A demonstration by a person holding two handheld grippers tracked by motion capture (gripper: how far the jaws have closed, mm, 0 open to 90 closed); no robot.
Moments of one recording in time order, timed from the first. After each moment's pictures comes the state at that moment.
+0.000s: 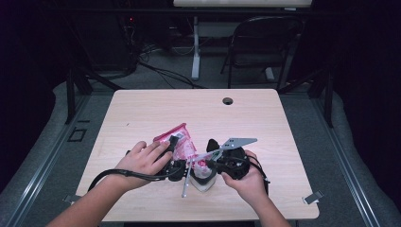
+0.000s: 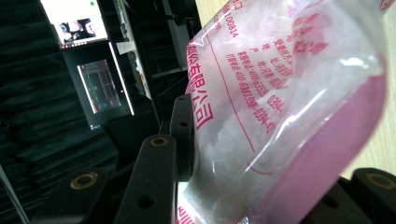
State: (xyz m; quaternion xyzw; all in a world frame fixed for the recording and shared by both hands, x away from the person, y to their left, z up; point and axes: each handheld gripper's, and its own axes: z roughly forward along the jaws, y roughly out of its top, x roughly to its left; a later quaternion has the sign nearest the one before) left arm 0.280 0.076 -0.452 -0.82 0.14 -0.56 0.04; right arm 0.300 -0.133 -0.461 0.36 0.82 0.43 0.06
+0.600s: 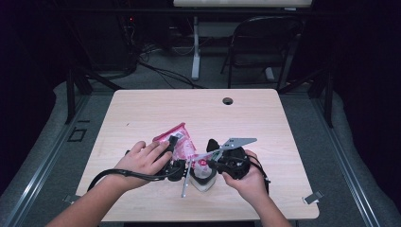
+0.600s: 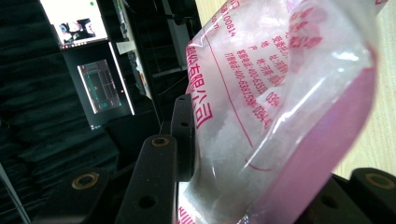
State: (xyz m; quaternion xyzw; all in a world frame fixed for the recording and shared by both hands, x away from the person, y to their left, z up) left arm 0.280 0.077 -0.452 -0.82 0.14 -0.56 0.04; right arm 0.302 -0.135 -0.463 0.37 0.83 0.42 0.07
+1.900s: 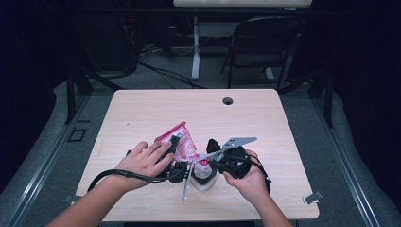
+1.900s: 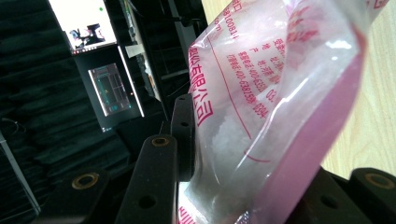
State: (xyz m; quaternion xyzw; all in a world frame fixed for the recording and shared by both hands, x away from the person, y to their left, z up) left arm 0.275 0.073 -0.450 -0.80 0.15 -0.57 0.05; right arm 0.305 -0.137 -0.466 0.37 0.83 0.41 0.06
